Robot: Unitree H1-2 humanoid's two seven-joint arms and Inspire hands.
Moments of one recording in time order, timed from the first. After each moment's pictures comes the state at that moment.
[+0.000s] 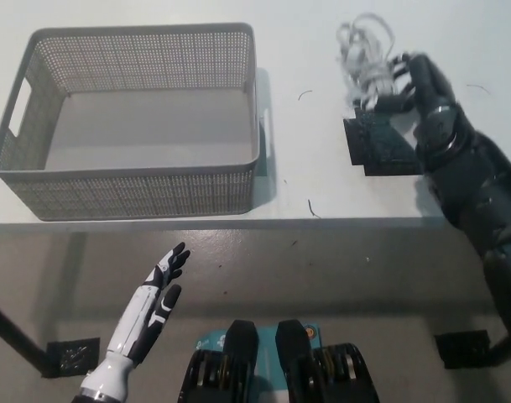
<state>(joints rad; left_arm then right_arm) -0.09 0.16 -0.11 0.18 0.15 -0.37 -0.04 -1.25 -0.17 0.11 1.43 -0.37 -0.08 -0.26</state>
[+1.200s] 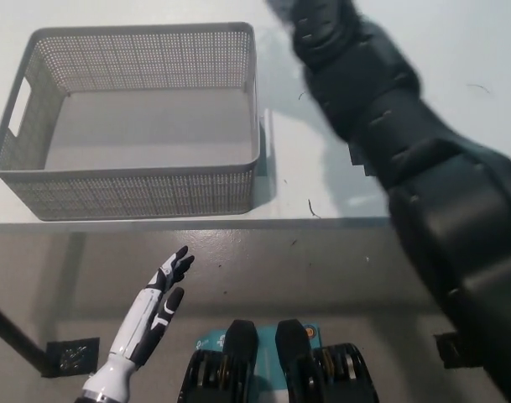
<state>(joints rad) -0.09 0.16 -0.12 0.20 0.16 -0.37 -0.05 -1.55 0.10 0.09 1.42 -0.32 -0.11 -0.31</state>
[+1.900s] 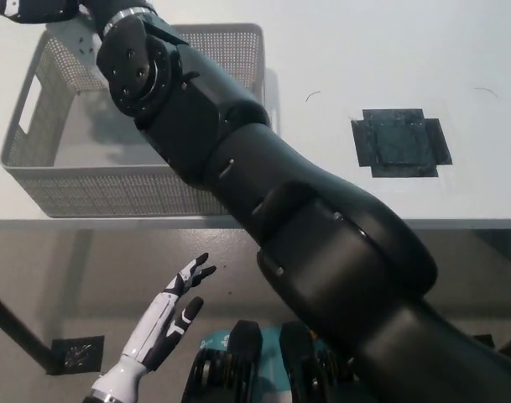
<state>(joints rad) -0.09 0.18 -0.16 0.17 0.18 -0.38 -0.09 -1.67 0.32 0.23 1.44 -0.34 -0.11 -0.28</state>
